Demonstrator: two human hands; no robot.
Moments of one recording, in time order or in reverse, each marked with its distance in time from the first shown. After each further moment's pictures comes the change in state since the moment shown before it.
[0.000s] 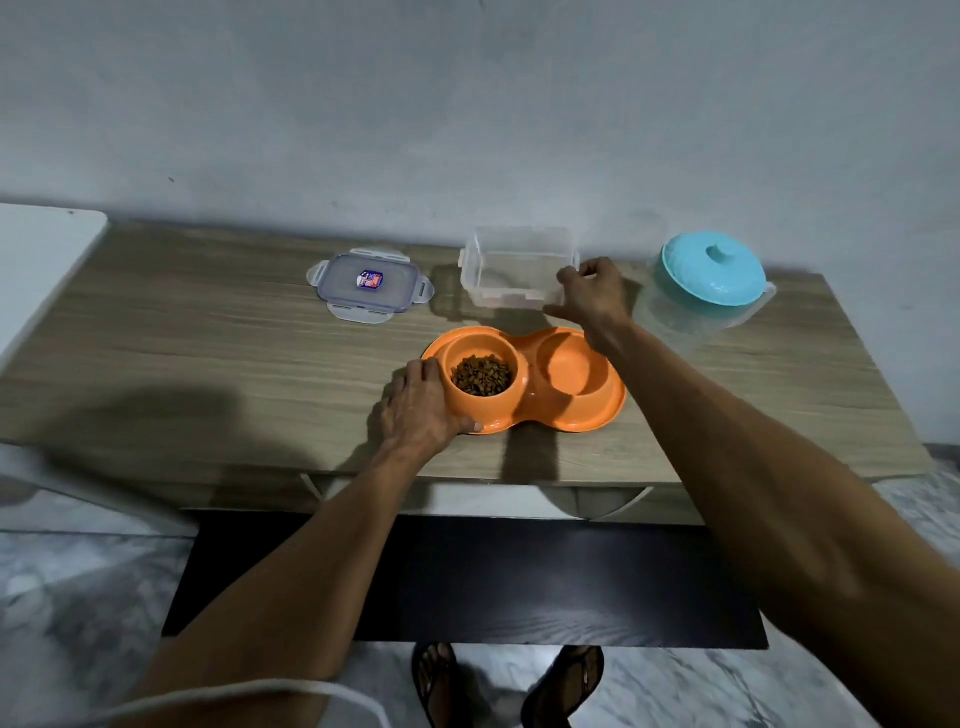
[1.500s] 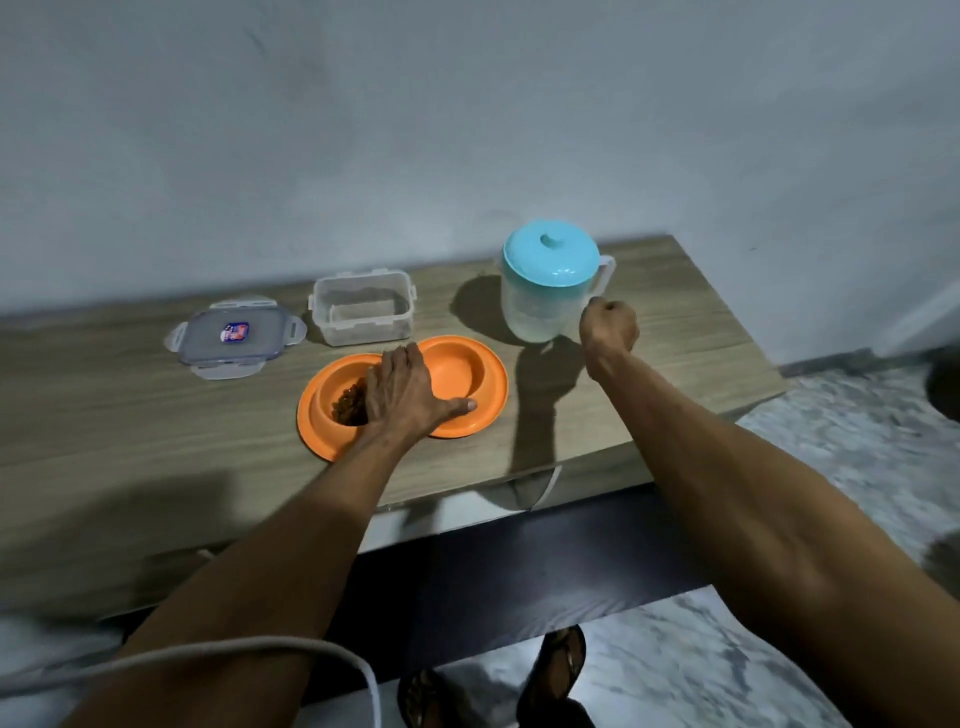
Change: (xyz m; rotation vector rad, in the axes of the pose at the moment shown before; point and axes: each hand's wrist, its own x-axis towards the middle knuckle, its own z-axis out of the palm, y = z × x) left_hand 0.019 0.122 0.019 0.168 0.029 0.251; right_hand 0.003 0.041 -0.165 -0.059 0.546 0.200
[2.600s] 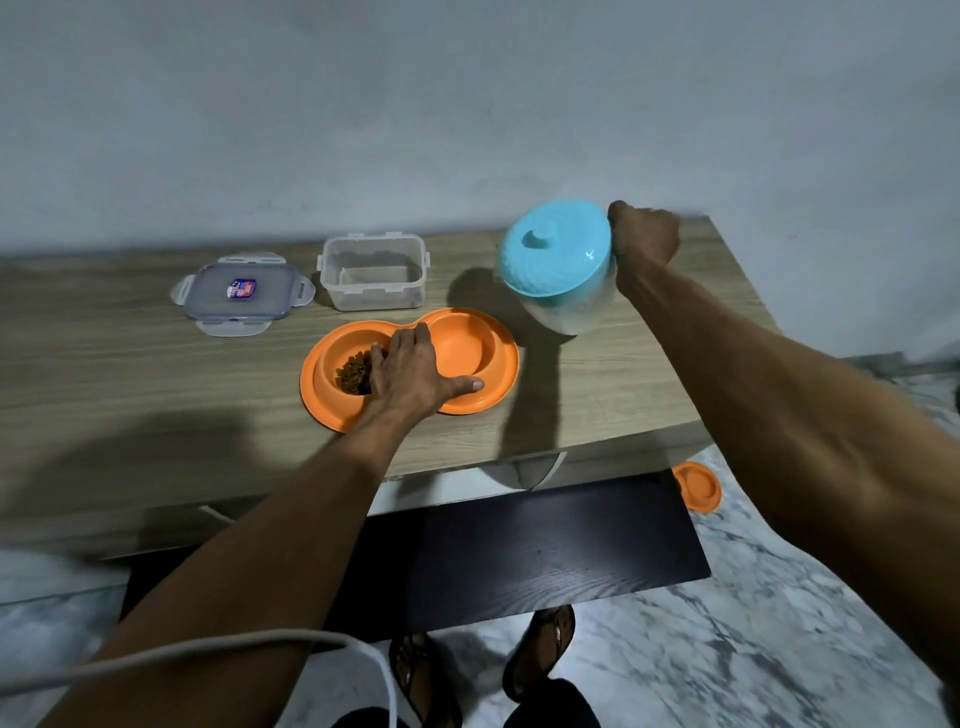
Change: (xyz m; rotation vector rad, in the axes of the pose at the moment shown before) left_hand 0.003 -0.001 0.011 -0.085 -0.050 -0.070; right_hand 0.022 -0.075 0.002 -0.063 -0.094 -0.180
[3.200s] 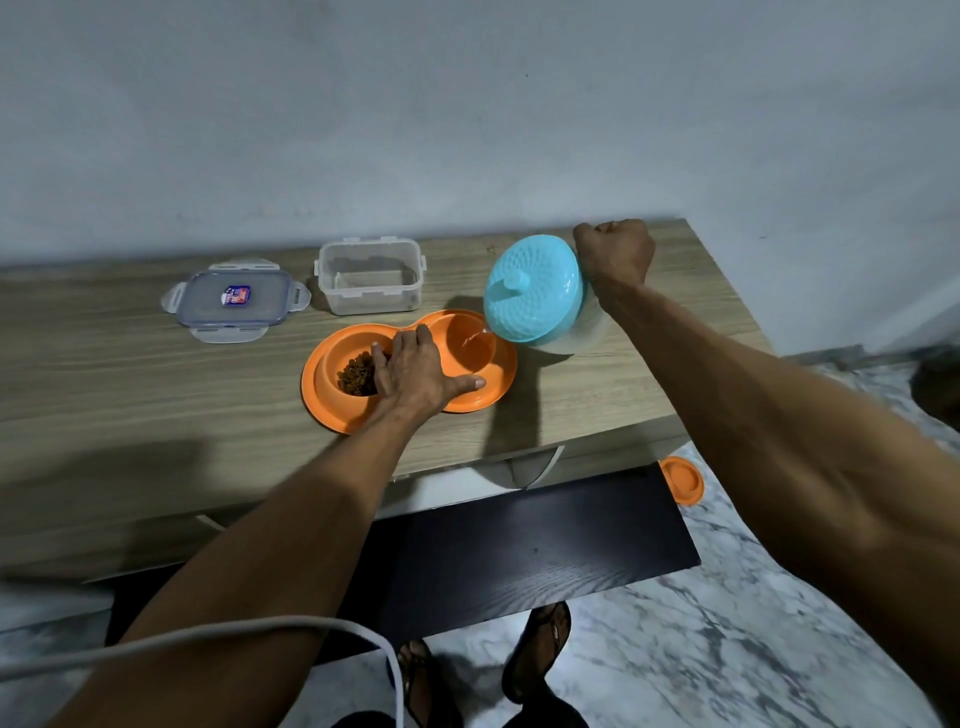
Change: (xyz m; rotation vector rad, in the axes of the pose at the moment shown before) left_hand 0.000 -0.003 0.001 -0.002 0.004 0.034; right_hand -0.034 0.009 0.008 -0.199 0.085 -0.232
